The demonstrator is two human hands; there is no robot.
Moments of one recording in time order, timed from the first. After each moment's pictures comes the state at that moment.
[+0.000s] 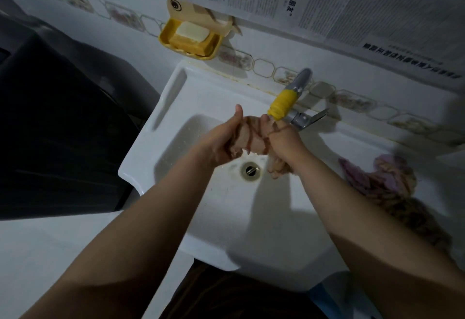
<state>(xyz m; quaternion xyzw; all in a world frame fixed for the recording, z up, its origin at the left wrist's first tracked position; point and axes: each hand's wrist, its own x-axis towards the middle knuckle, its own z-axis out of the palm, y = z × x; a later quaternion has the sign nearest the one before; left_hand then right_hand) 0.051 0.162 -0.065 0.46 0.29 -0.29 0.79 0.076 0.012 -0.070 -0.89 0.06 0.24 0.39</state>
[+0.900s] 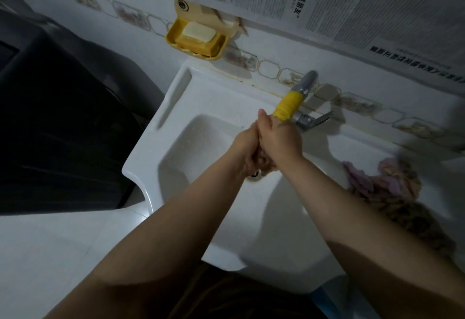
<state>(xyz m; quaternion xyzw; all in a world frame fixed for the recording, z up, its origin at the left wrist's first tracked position) 0.044 0.115 -0.065 0.42 0.33 -0.24 0.81 0.062 0.043 -0.042 -0.94 0.05 0.11 0.32</state>
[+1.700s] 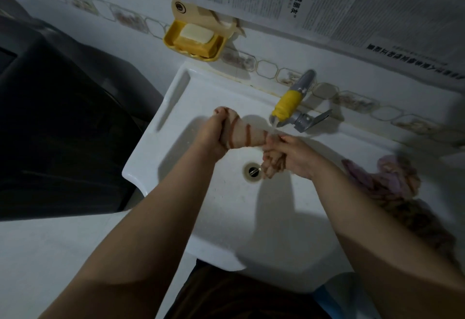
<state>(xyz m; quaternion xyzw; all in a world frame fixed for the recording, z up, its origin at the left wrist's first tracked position) 0.058 0.177 -0.079 0.47 0.37 -0.13 0.79 0.059 -0.009 -0.063 -0.65 0.11 0.40 0.64</state>
